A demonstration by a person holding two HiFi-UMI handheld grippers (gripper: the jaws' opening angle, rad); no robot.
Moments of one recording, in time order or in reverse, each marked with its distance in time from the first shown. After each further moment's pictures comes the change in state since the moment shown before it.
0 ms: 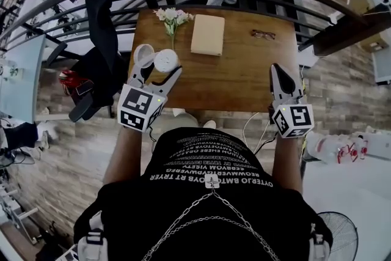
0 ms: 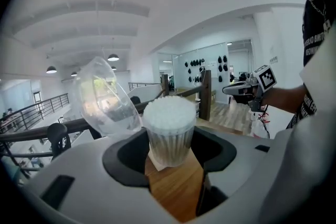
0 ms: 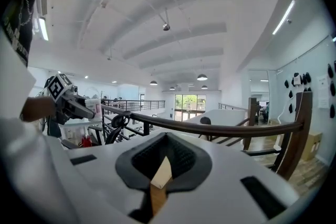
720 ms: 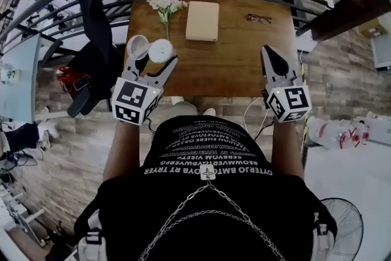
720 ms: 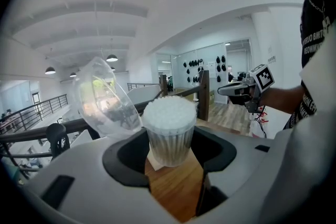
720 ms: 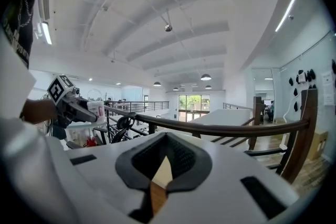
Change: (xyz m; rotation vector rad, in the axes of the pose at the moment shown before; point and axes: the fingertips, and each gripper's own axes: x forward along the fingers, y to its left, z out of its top) left arm -0.010 -0.009 -0.004 0.008 -0.005 0.004; right arm 0.009 0.024 0.004 0.007 -0.016 0.062
